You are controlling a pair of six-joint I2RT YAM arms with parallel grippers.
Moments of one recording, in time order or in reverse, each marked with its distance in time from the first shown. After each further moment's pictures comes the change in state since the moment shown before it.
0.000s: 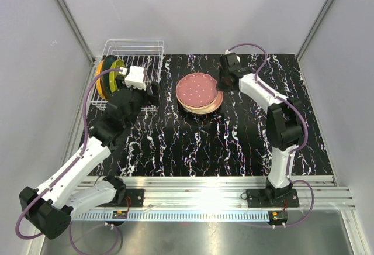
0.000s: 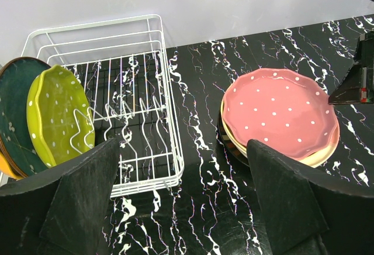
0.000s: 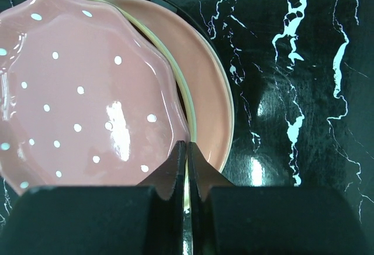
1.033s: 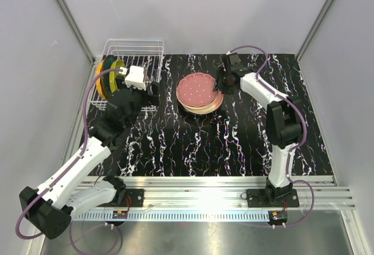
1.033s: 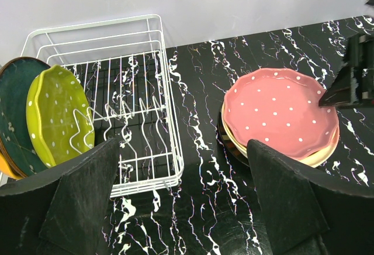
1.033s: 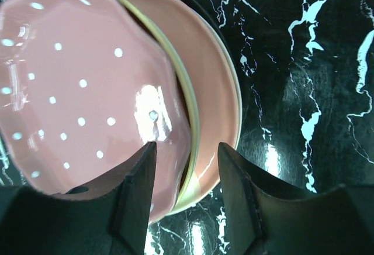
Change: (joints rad) left arm 0.000 0.000 0.000 0.000 0.001 0.000; right arm -0.030 0.015 0.003 -0.016 -0.106 0.022
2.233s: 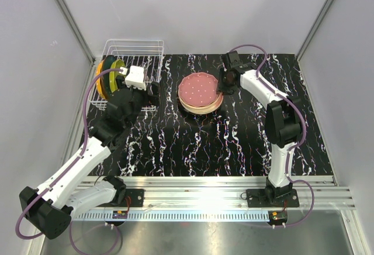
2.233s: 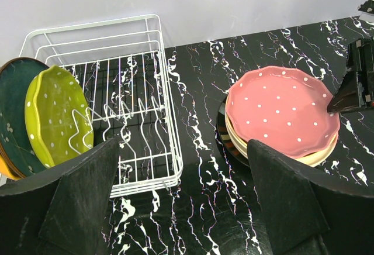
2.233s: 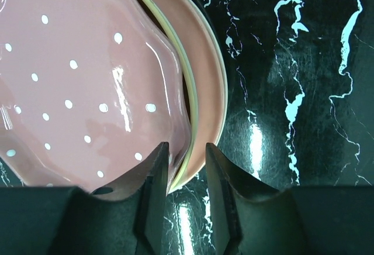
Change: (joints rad) left arm 0.000 0.000 0.000 0.000 0.005 0.000; right arm -0.001 0.029 0.070 -0.133 0.012 -0.041
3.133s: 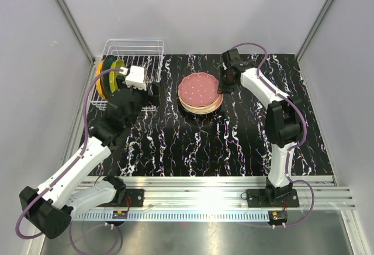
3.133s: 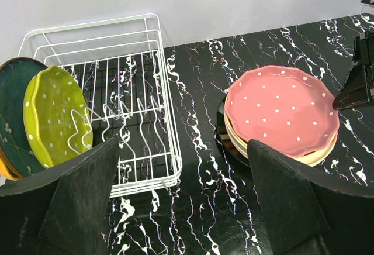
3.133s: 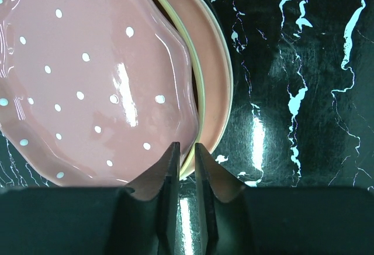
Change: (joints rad) left arm 0.000 0.002 0.000 0.000 0.004 0.000; right arm 0.000 0.002 0.053 -0.063 -0.022 -0.001
